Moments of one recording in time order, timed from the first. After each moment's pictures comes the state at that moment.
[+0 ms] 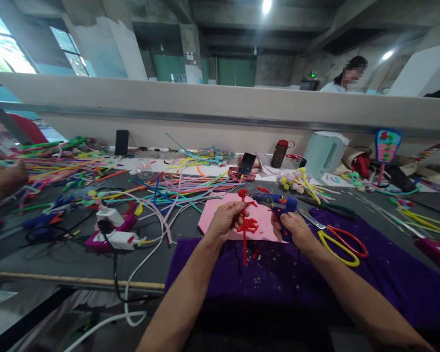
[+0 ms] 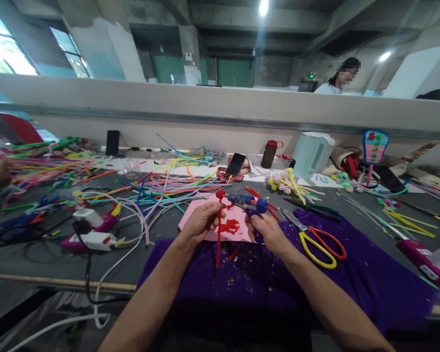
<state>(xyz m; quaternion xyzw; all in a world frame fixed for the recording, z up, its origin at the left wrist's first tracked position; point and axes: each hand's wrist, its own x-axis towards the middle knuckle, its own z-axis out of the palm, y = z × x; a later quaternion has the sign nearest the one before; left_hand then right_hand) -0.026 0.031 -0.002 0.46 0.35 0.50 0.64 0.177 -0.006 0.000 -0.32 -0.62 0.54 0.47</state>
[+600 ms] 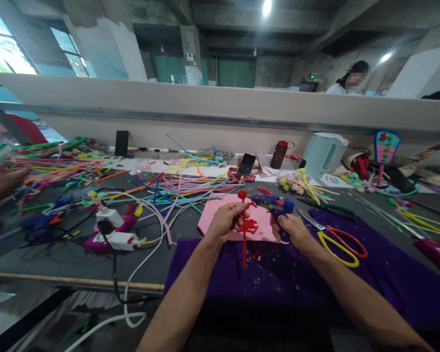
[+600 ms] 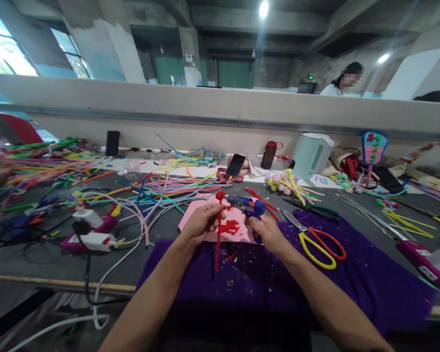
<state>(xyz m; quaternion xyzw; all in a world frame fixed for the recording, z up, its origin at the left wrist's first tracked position) -0.025 0.030 -0.001 0.46 0.35 0.49 0.65 0.179 -0.002 -0.004 -0.34 -0.66 0.51 0.45</state>
